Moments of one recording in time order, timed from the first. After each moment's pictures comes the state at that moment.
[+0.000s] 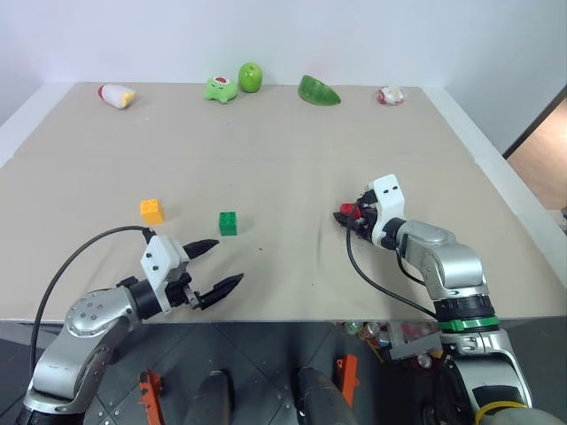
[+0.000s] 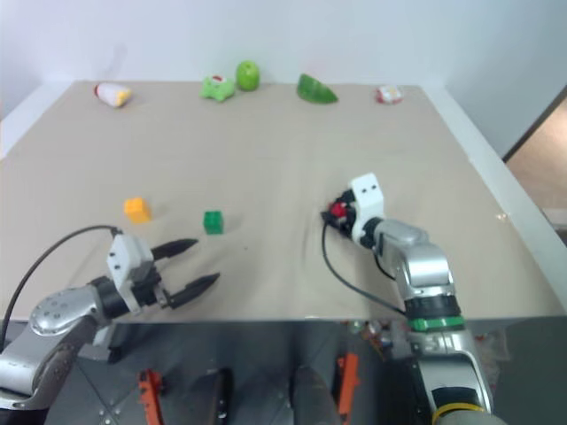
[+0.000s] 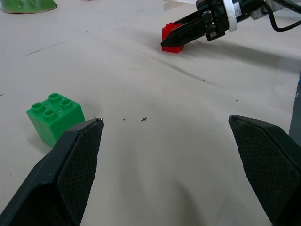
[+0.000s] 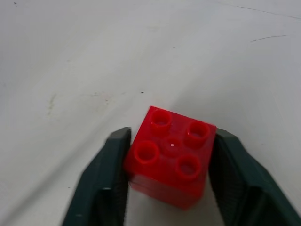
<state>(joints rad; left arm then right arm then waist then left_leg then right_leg) 0.03 0.57 0.07 -0.46 -0.47 0.31 -0.76 -0.60 -0.46 -0.01 0.14 0.25 0.68 0.51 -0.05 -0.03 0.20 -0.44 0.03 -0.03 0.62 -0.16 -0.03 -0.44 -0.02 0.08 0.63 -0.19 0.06</state>
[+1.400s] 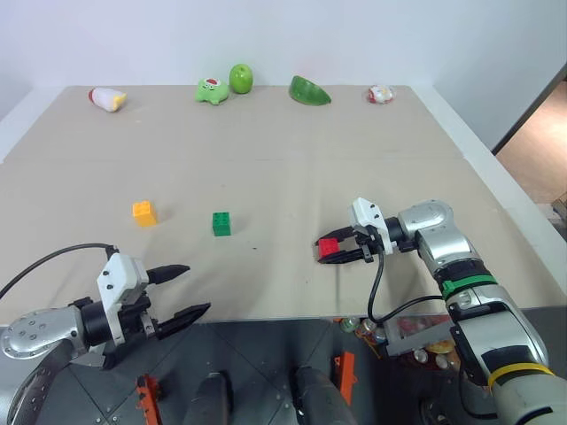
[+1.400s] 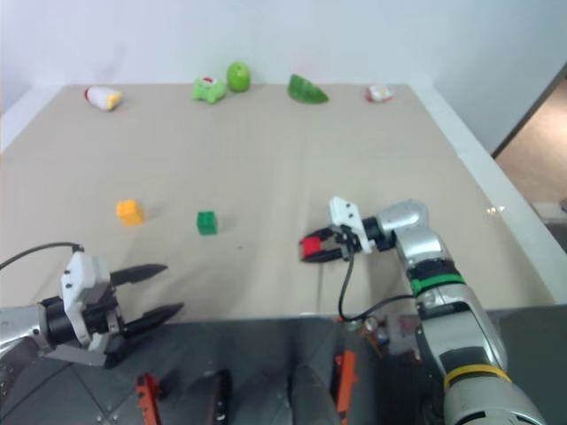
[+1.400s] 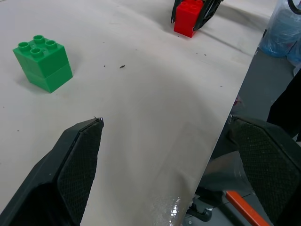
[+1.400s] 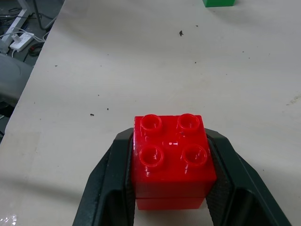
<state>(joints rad) 0.23 0.74 0.28 -0.53 -0.63 0.42 -0.92 -0.85 -0.57 0.26 0.75 0.16 -0.15 1.55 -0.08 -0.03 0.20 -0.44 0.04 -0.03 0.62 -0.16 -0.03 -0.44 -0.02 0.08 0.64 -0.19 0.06</state>
